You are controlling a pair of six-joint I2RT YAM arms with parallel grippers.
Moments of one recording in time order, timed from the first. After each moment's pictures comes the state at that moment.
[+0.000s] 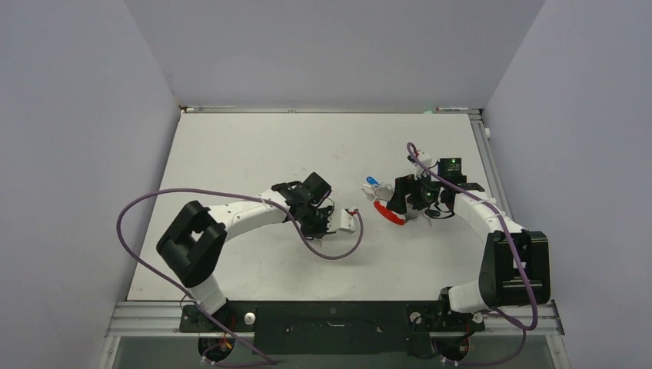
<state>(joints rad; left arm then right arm) -0.81 1.73 1.10 -0.58 0.35 0.80 0.03 1.41 0.81 -0.34 -0.63 -0.17</state>
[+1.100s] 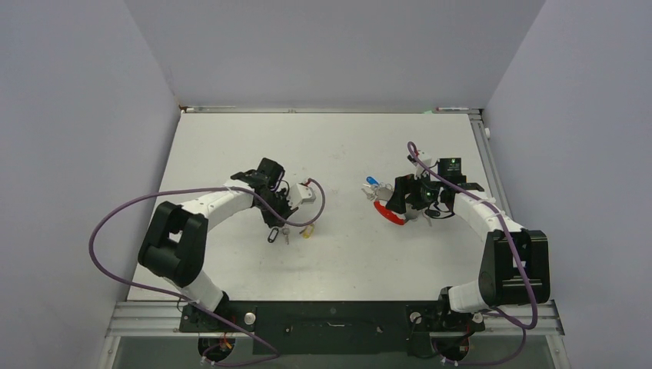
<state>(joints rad) -0.47 1.61 0.99 -0.65 0.33 0.68 0.03 1.42 0.81 -0.34 -0.64 -0.15</state>
